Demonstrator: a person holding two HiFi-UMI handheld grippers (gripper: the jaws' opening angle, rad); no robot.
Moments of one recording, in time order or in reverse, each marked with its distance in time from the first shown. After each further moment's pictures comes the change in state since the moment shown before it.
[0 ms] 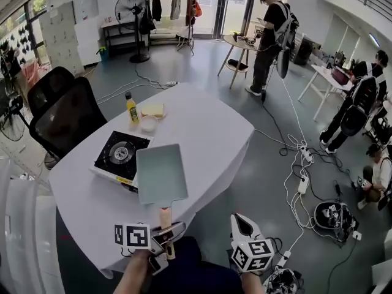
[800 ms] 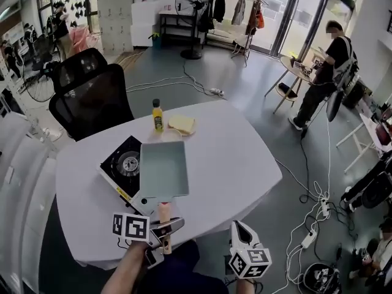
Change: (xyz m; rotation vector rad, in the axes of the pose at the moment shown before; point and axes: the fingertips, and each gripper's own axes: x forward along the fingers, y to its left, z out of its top) left arm 0.051 0.040 0.155 -0.097 -0.253 0.104; right arm 0.175 -0.034 0.070 -0.089 0.101 0.246
